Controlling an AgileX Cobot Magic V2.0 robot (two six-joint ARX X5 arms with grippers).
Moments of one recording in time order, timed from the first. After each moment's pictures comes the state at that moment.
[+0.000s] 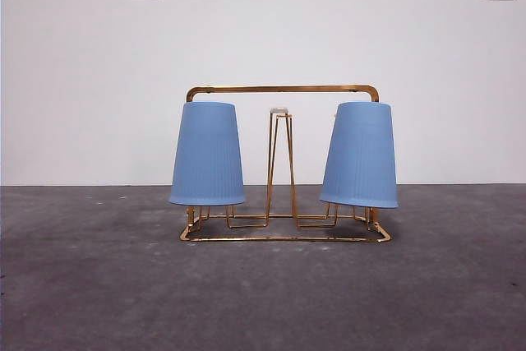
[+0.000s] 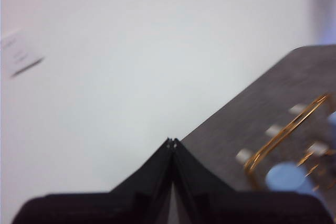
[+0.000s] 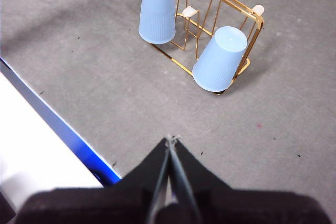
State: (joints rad) left arm -0.04 0.60 0.91 -0.28 0.37 0.44; right arm 0.79 0.71 1.39 -1.35 0.08 -0.04
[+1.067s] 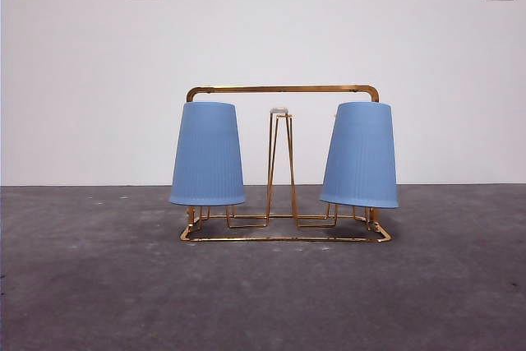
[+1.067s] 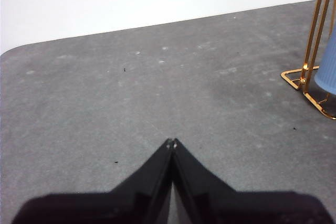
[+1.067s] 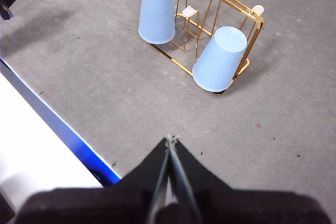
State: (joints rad) left arm 0.00 0.01 0.02 -0.20 0.03 0.10; right arm 0.79 0.71 1.39 -1.35 0.08 -0.04
